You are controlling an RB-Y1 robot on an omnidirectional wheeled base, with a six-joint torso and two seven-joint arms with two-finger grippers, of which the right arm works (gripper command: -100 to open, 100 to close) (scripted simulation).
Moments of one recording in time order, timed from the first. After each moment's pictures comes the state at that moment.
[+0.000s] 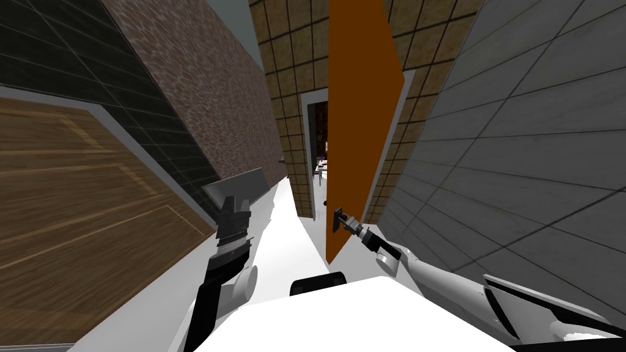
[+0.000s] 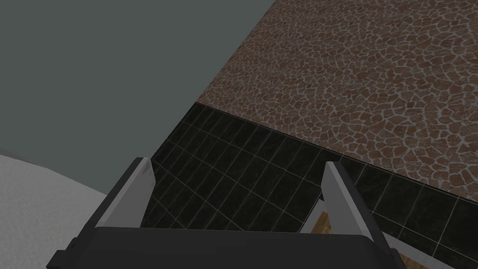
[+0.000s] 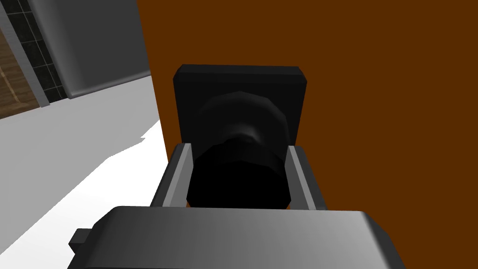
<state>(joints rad) -0.06 -0.89 0.84 -1.34 -0.72 -0.73 -1.66</state>
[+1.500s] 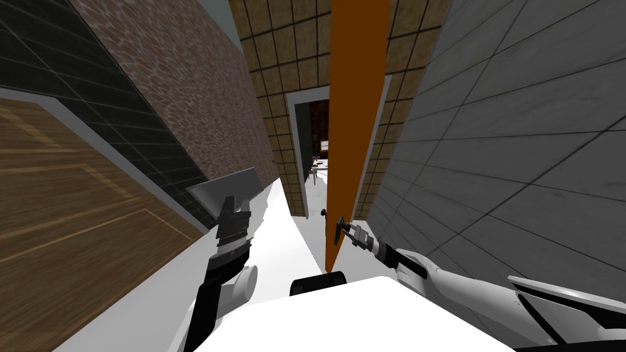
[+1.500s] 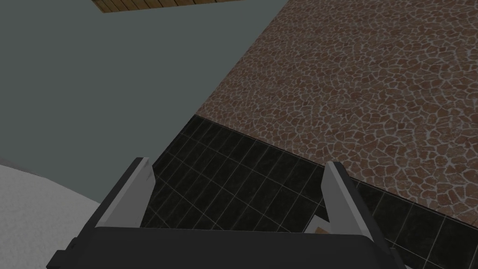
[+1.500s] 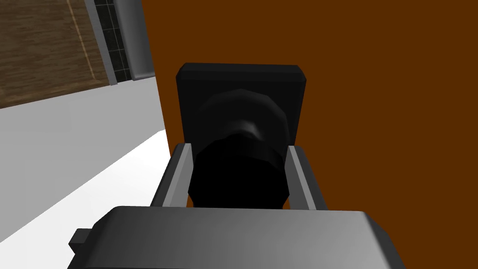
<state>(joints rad) -0.03 -1.04 1.01 -1.38 -0.58 -0.96 -1.78</state>
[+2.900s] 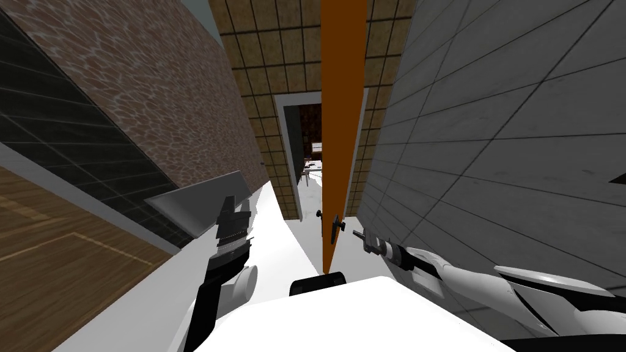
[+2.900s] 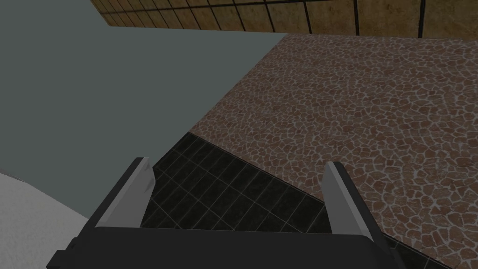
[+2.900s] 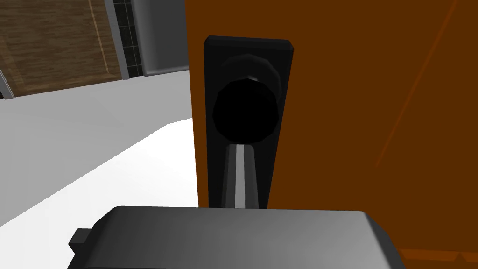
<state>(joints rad) -0.11 -1.07 1.11 -1.11 -0.43 -1.27 -1.95</state>
